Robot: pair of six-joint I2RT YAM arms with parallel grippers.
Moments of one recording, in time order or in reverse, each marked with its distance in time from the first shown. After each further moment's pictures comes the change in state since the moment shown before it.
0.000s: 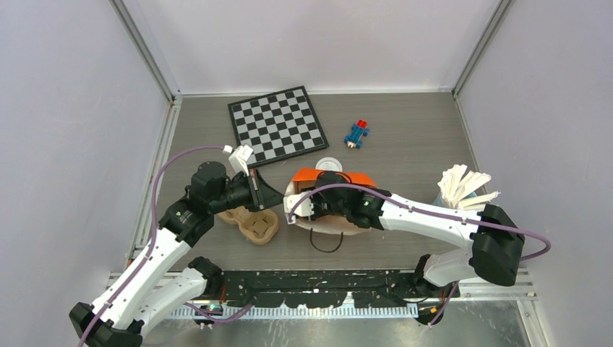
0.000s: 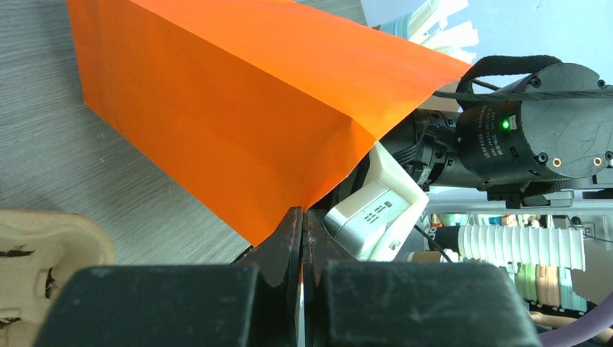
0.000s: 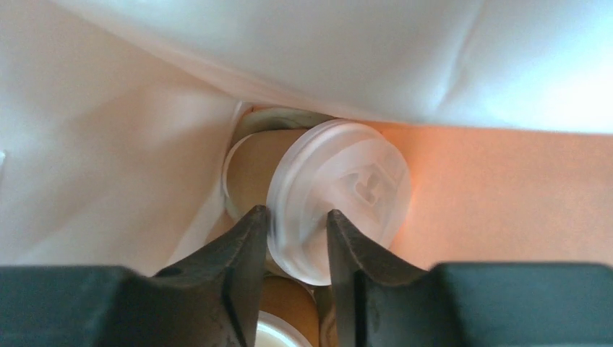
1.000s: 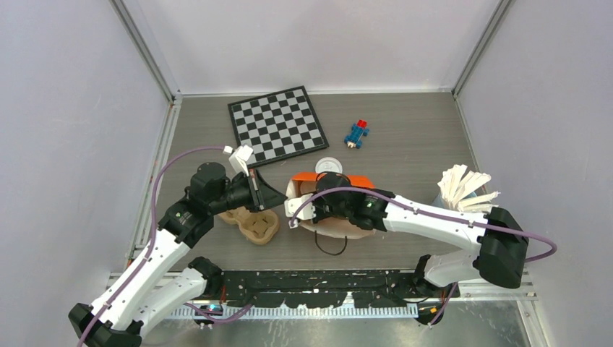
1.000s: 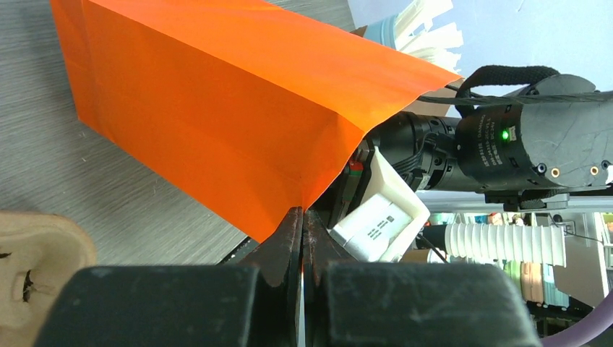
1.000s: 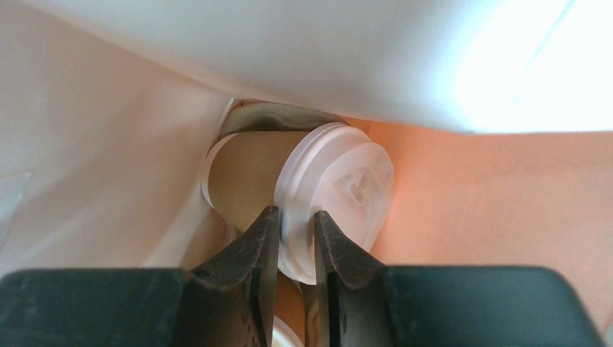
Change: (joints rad) left arm -0.005 -0.008 -0.002 0.009 0.005 -0.030; right arm 0.016 -0.030 0.016 -0.068 -0.003 -0.010
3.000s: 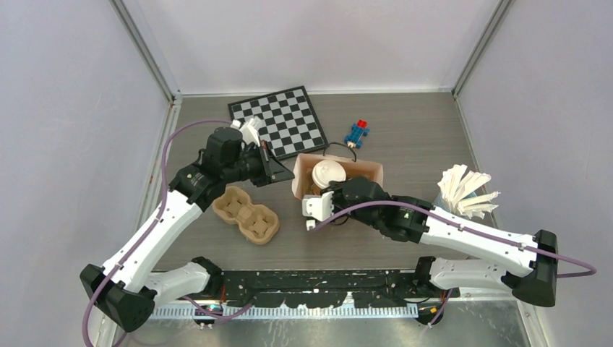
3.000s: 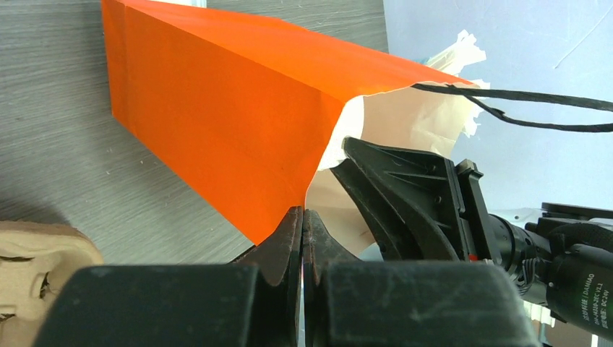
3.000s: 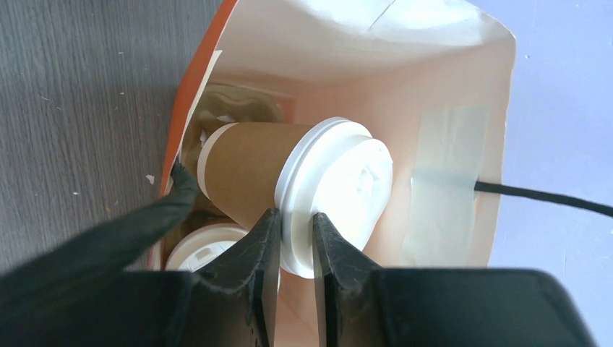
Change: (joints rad) left arm 0.000 0.309 0.341 -0.188 -0.092 0.003; right arm 0.060 -0.267 -0.008 -0.079 0.184 -0.047
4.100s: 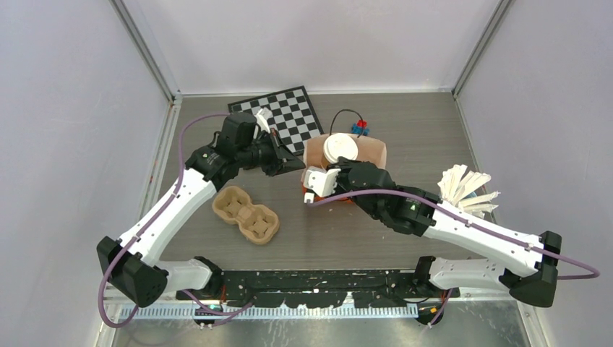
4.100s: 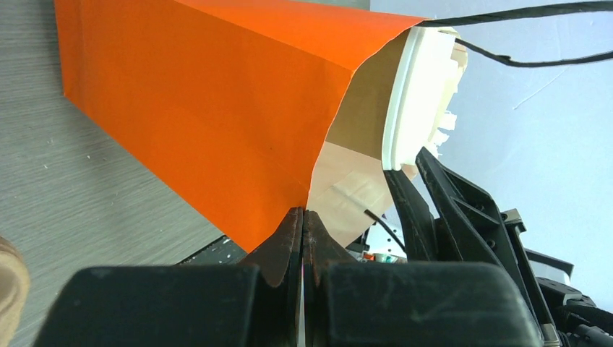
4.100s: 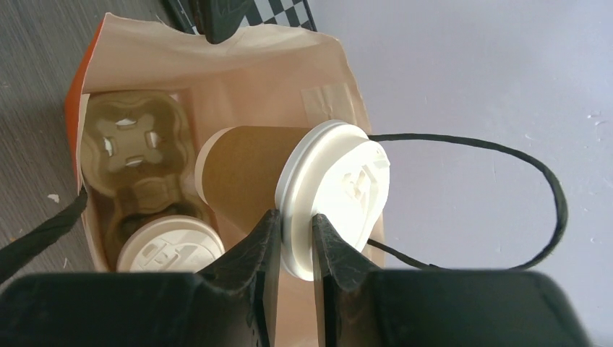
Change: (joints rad) left arm 0.000 0.187 0.138 -0.014 0.038 -0.164; right arm -0.027 0.012 0.126 0.025 0.205 0.035
